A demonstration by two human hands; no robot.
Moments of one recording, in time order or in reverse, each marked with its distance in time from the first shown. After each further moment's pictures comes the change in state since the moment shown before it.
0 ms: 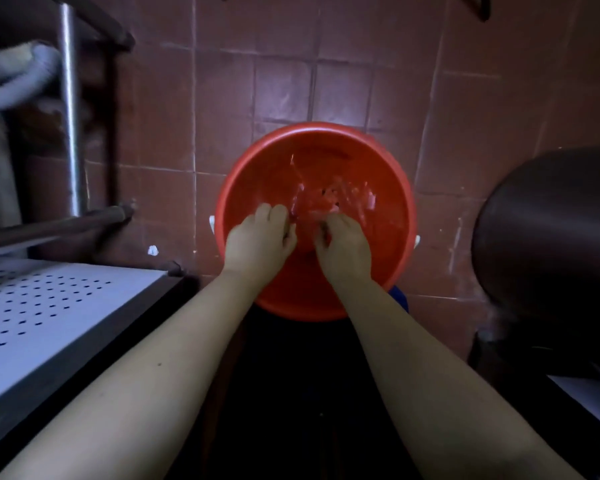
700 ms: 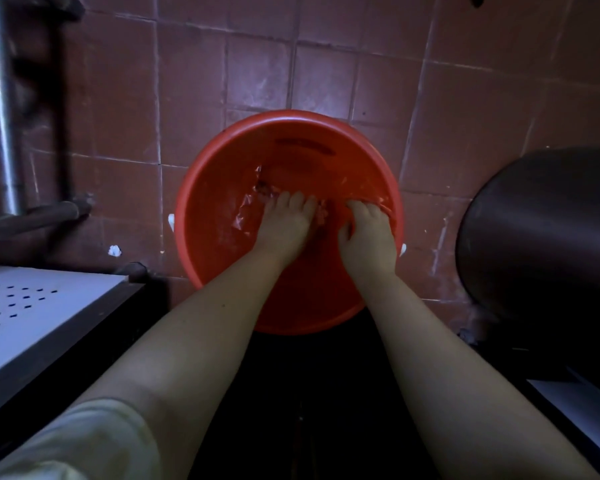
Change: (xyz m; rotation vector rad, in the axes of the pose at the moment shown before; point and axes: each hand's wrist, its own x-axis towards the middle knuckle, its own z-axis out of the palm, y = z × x) left_hand 0.068 0.038 0.101 0.093 -0.186 0.147; right_hand 0.032 0.061 -0.024 -0.148 -0.044 0.164
